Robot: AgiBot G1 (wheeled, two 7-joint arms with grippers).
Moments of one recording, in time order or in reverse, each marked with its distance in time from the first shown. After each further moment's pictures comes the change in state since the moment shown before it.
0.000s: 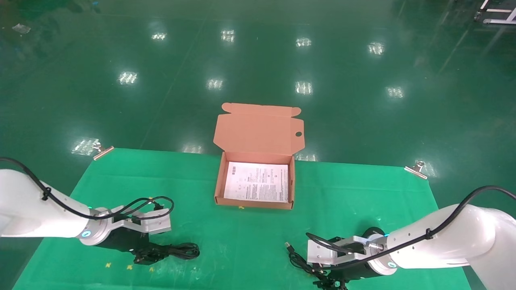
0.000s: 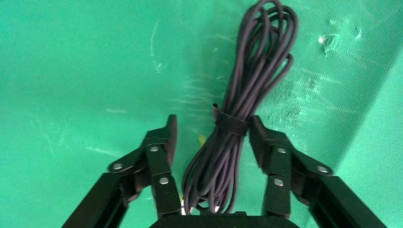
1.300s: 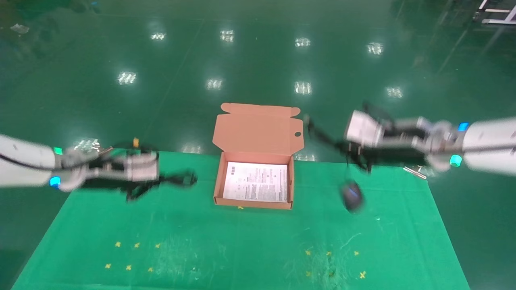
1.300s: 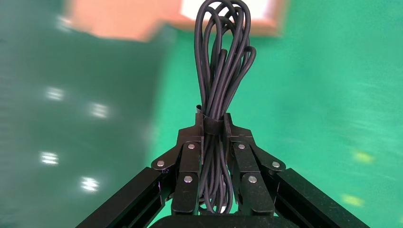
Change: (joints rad) left arm -0.088 -0.164 -0.067 -0.437 -0.015 -0.068 0.021; right arm 0.268 0.134 0.170 0.220 0.069 0.091 0.085
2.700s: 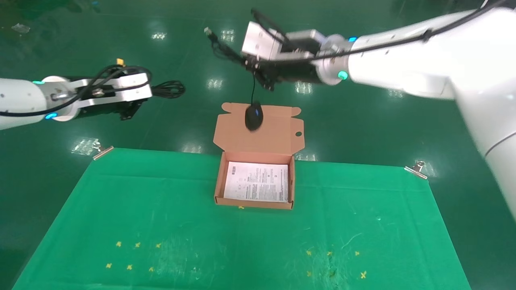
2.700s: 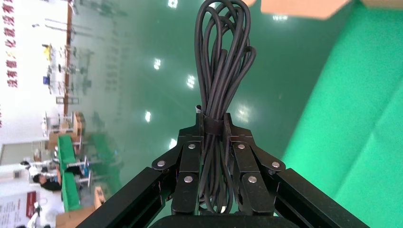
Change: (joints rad) left arm -0.069 -0.011 -0.018 -0.155 0.236 -0.238 -0.209; right arm 0.252 -0.388 -0.040 -0.450 0.199 0.214 -0.353
